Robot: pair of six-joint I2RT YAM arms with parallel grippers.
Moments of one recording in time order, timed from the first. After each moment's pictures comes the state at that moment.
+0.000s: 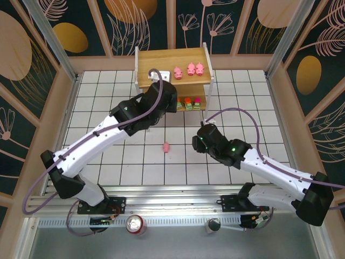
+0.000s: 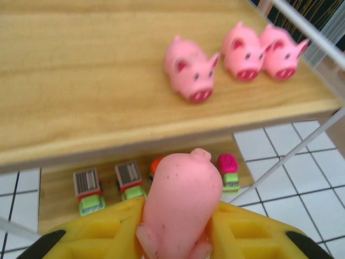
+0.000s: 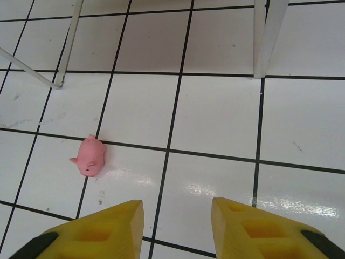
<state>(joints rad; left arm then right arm) -0.94 1.55 1.75 -0.76 -0.54 -0.54 0.90 1.05 0.78 -0.56 0.30 0.66</state>
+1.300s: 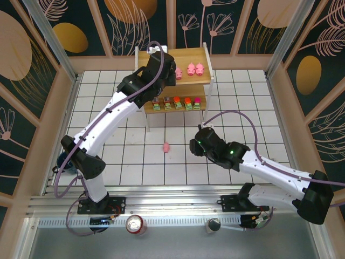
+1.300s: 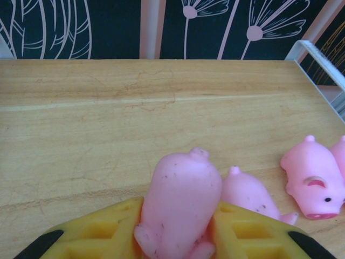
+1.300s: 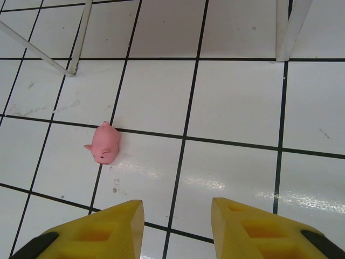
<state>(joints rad) -0.74 1.81 2.07 -0.80 -0.46 -0.48 0.95 1.05 0.76 -0.54 0.29 0.70</state>
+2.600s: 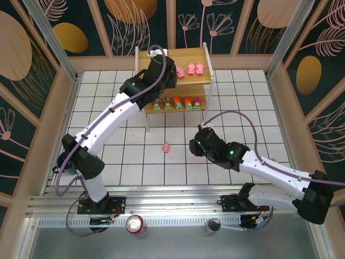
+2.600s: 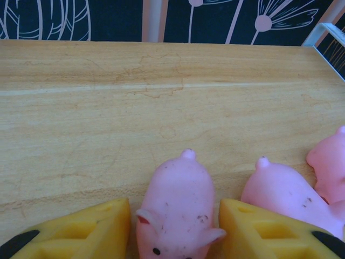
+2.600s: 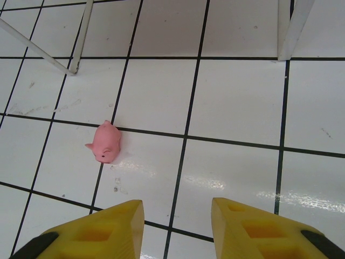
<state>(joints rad) -0.73 1.79 1.98 -0.72 -0.45 -0.48 0.95 1.05 0.76 -0.54 0.29 0.71</state>
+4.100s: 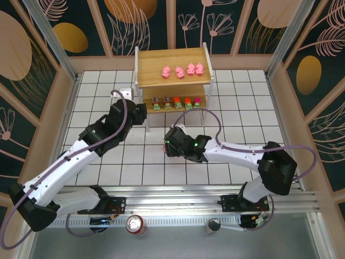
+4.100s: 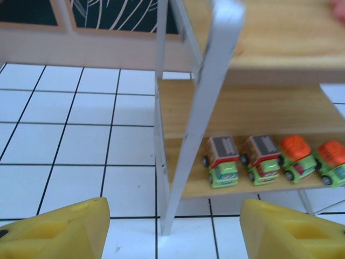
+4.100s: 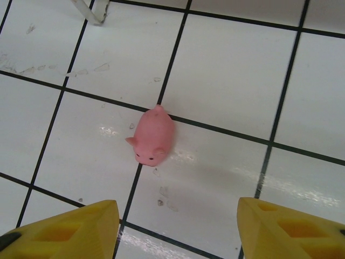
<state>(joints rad) -0.73 1.11 1.12 -0.56 -0.54 -0.47 1.07 1.52 0.99 -0.46 0.27 0.70</state>
